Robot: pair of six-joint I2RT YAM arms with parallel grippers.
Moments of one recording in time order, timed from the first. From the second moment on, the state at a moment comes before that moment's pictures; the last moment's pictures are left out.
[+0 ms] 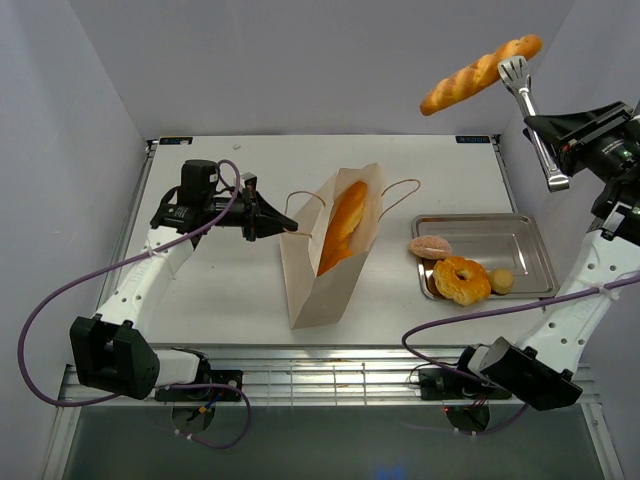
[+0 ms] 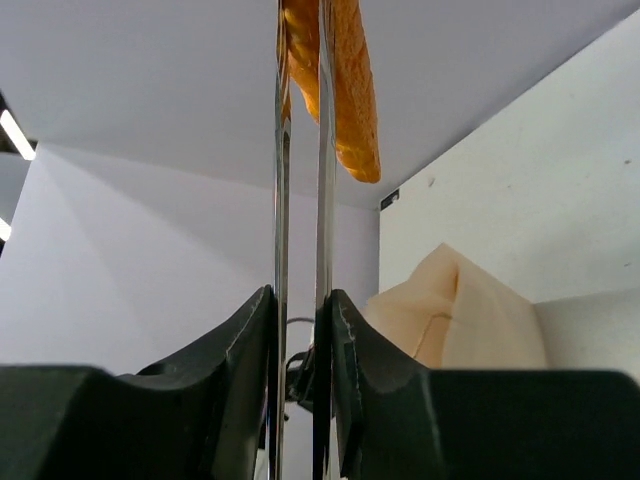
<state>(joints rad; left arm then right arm) -0.23 1.30 1.15 -0.51 1.10 -1.31 -0.59 1.22 1.72 -0.64 -1.00 1.10</state>
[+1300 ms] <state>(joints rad) -0.23 1.17 1.09 -0.50 1.01 -1.39 0.00 1.00 1.58 -1.39 -0.91 0.65</state>
